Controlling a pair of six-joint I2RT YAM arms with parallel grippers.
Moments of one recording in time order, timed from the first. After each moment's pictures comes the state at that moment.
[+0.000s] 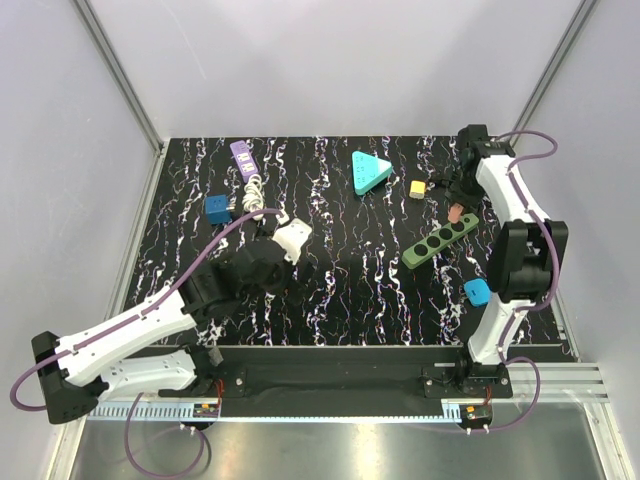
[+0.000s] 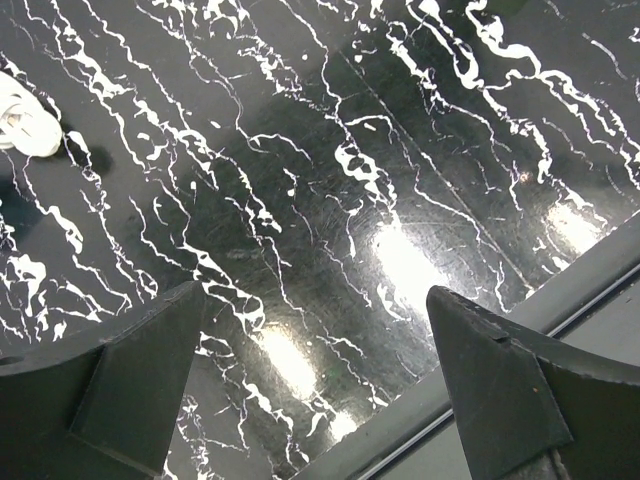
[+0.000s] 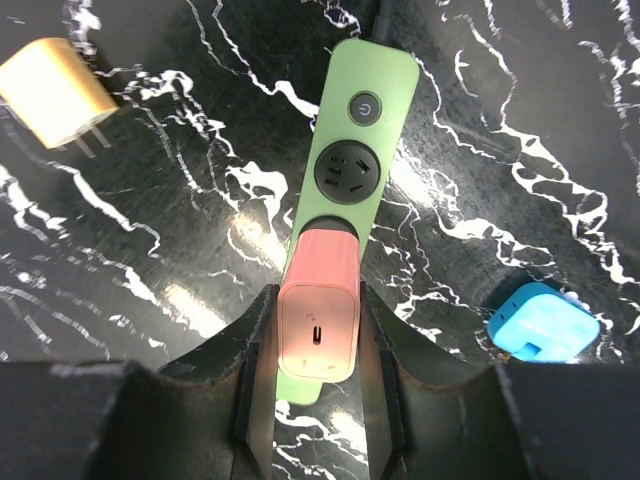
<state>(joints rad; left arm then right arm) -1.00 0.98 0.95 -0.63 -0.30 -0.17 0.01 1.88 1.69 -1.01 0.28 0.70</state>
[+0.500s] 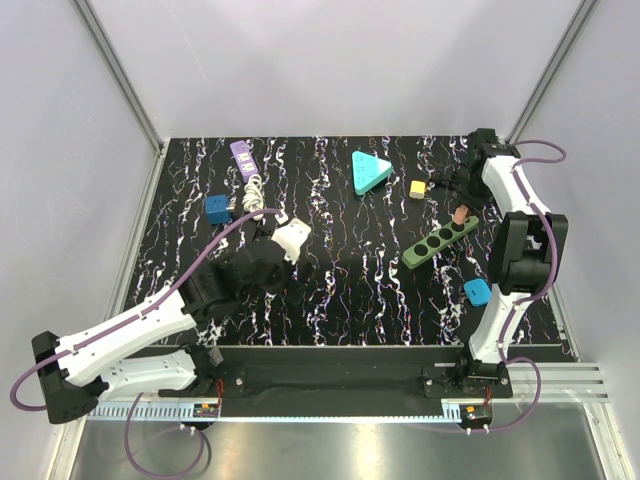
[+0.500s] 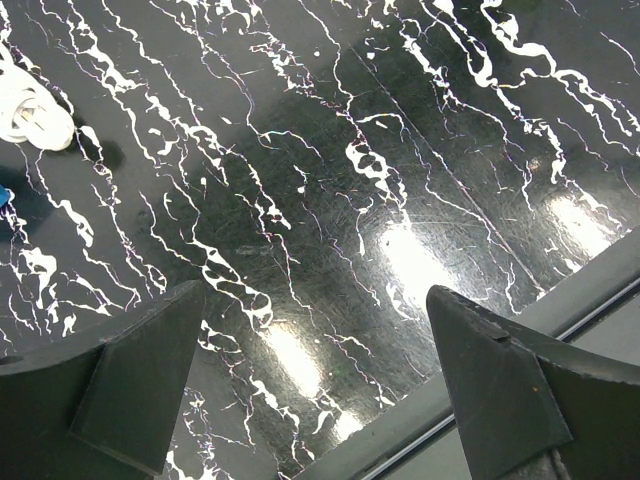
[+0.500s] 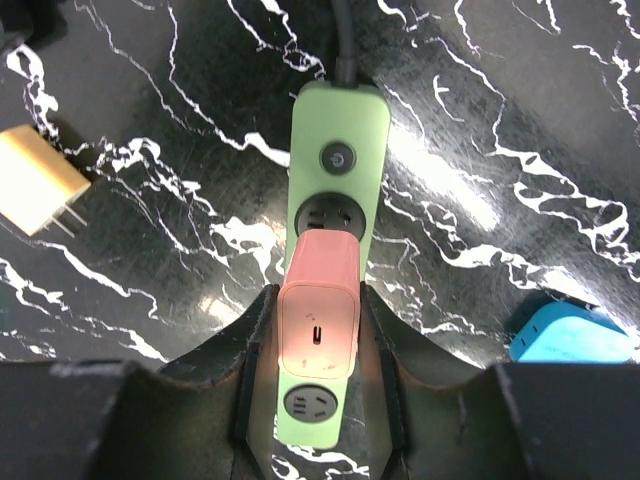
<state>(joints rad) -1.00 0.98 0.95 -0.64 -0.33 -0.17 -0.05 1.95 1.69 -0.98 0.27 0.78</state>
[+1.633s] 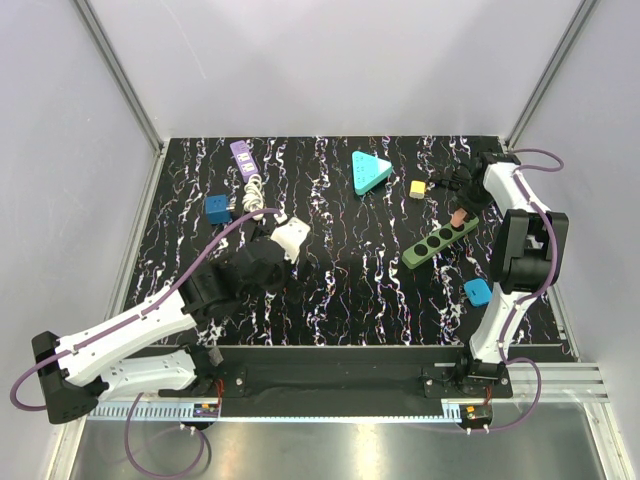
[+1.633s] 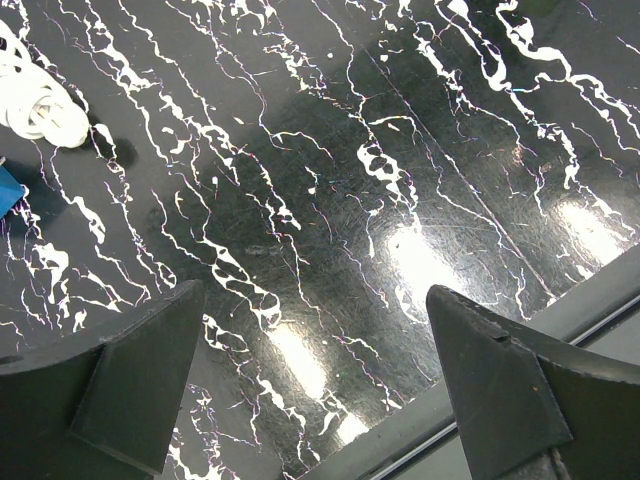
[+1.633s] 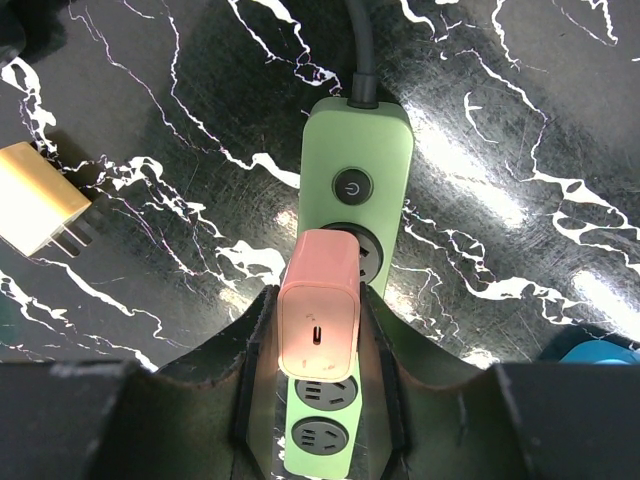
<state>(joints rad) -1.00 0.98 0.95 -0.64 -0.35 -0.17 -0.09 1.96 1.60 -0.86 0.21 0.77</state>
